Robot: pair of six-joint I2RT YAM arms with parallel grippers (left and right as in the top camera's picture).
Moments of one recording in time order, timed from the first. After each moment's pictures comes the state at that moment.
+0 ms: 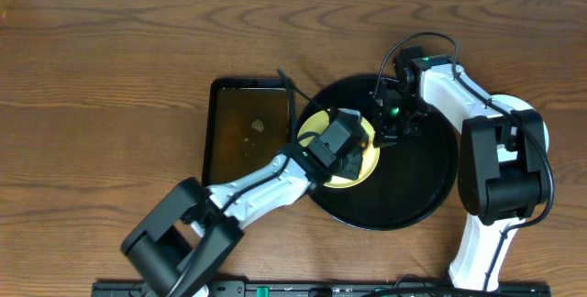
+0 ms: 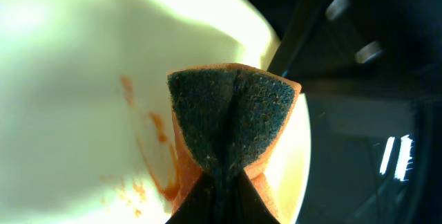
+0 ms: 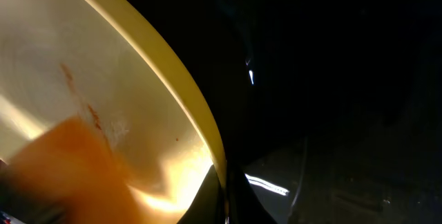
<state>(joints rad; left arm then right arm) -0.83 1.78 0.97 -0.15 0.05 -0.58 0.19 2.09 1.41 -1.05 -0.38 0.02</state>
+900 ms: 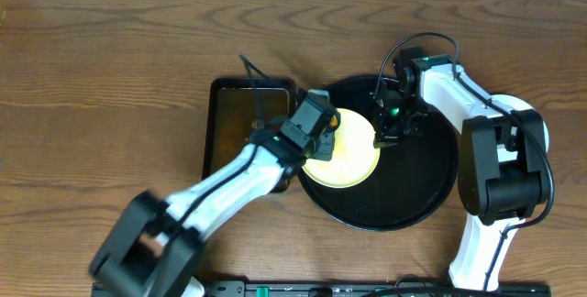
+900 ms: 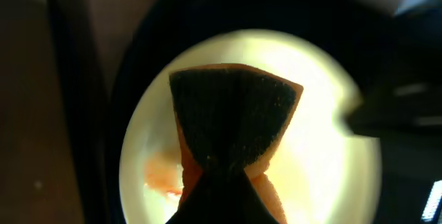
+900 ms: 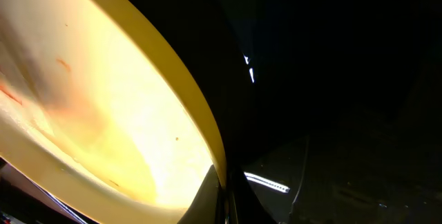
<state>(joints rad) -0.69 1.63 0.97 -0.28 -0.03 -0.50 0.19 2.09 1.41 -1.05 -0.38 0.02</state>
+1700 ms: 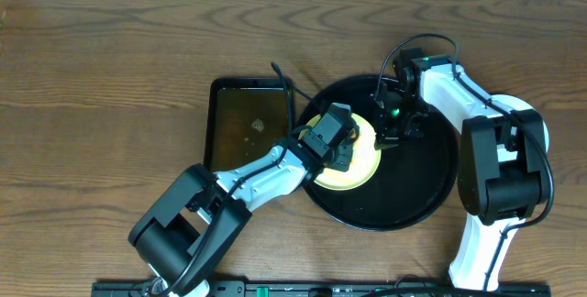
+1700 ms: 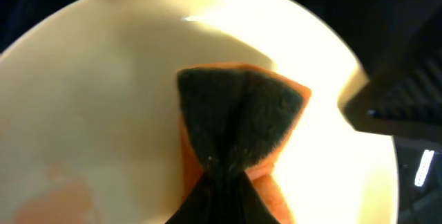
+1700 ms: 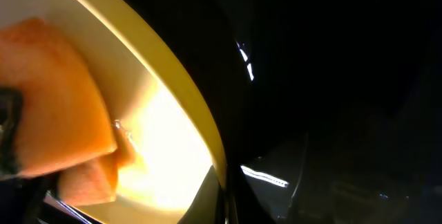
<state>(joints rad) -0.76 1.84 0.98 -0.12 0.02 -0.52 0.19 2.09 1.41 -1.07 -0.37 0.02</state>
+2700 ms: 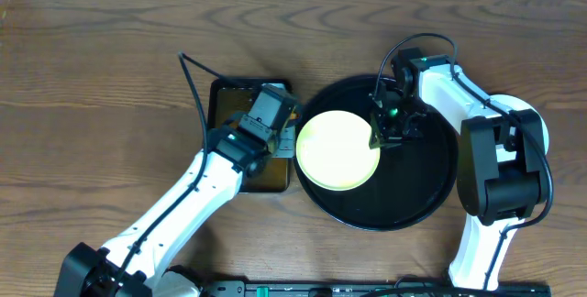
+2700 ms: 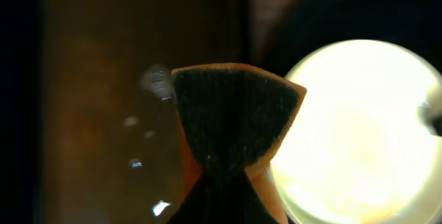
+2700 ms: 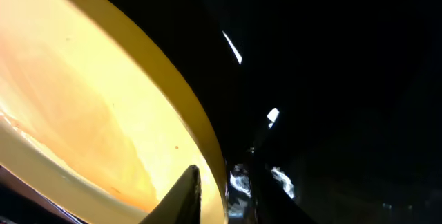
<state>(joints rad) -0.54 1.43 0.99 -0.62 -0.13 -0.48 0.20 2.09 1.41 -1.05 -0.37 0.03</state>
